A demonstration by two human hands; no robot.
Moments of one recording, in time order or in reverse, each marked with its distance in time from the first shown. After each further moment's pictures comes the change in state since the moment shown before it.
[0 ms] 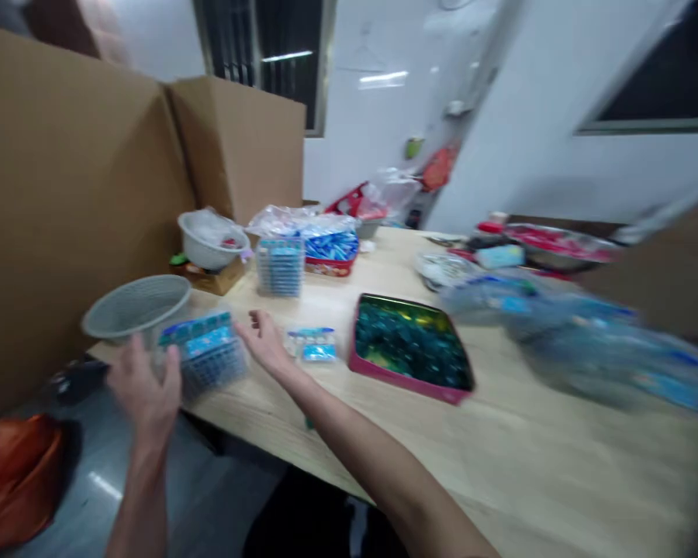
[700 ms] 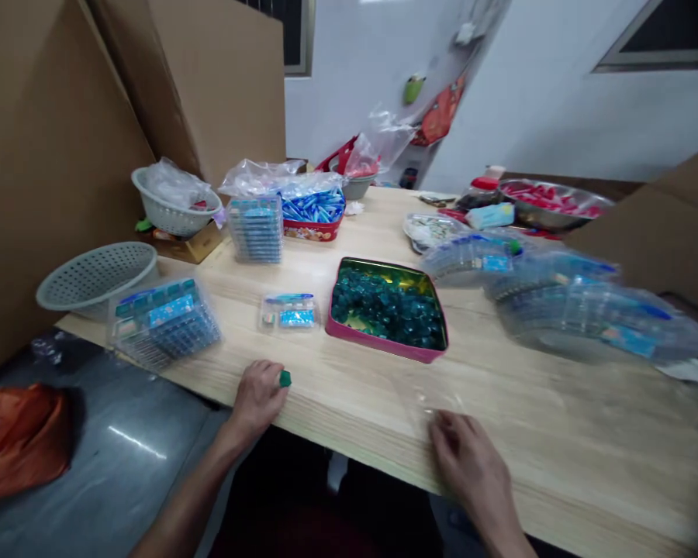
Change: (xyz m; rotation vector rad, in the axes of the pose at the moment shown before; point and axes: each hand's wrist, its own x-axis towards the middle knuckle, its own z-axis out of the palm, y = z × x) left_hand -0.137 0.095 0.047 -0.346 -0.939 0.418; right_hand -0.272 0.162 -0.234 -0.865 0.412 0.276
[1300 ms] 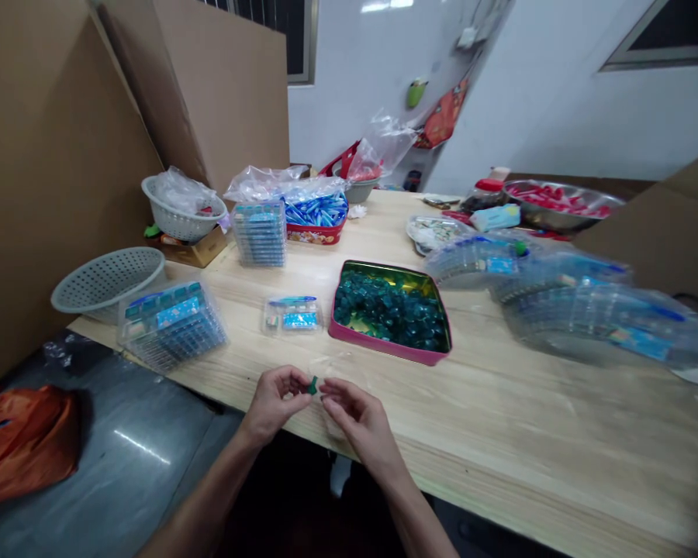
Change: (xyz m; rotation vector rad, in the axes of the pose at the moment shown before) left_hand 0.003 0.034 -0.005 -1.000 -0.095 -0.257; right_hand 0.019 -0.158 0.016 1.072 -0.436 0.046
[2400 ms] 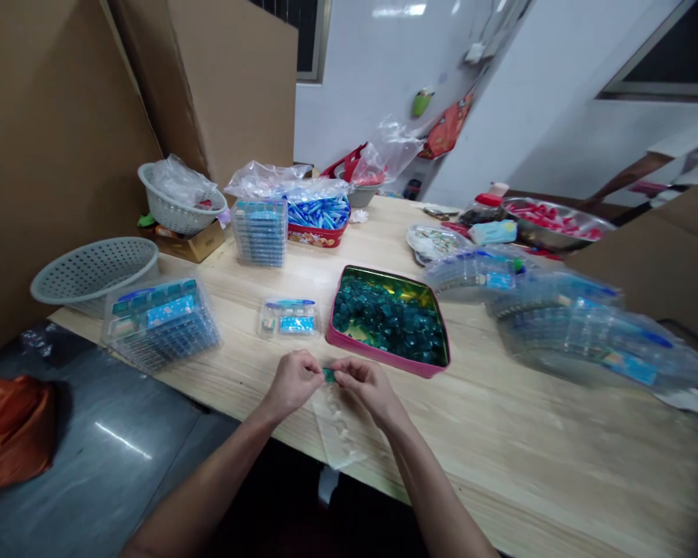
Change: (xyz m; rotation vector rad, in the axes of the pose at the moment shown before) left_hand 0.053 -0.002 0.025 0.371 -0.013 0.114; right_hand 0.070 0.014 -0.036 0.111 -0.153 0.141
